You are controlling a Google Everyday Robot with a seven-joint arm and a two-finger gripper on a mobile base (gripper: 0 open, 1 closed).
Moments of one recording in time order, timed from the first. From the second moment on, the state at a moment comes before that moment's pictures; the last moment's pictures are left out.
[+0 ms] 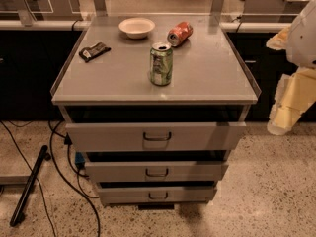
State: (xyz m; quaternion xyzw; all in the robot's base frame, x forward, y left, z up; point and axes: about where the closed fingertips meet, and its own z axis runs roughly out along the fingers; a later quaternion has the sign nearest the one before) arm 0.438 -0.216 0.979 -0.60 0.78 -0.04 0.16
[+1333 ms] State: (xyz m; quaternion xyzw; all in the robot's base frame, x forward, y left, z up) arm 0.413 -0.204 0.859 -0.58 0.80 0.00 0.14
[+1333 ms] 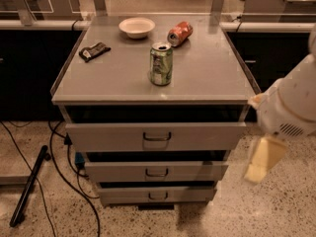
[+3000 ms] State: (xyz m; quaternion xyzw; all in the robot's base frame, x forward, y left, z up) arm 0.377 -0.142 0.657 -0.58 0.79 0.09 0.21
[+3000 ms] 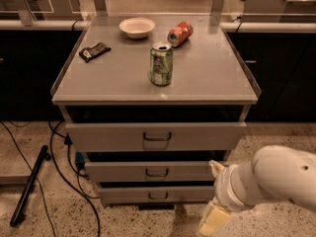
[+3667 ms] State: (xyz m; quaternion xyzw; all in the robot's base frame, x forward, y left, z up) arm 0.404 -0.077 0.569 -0.60 0.75 0.12 0.25
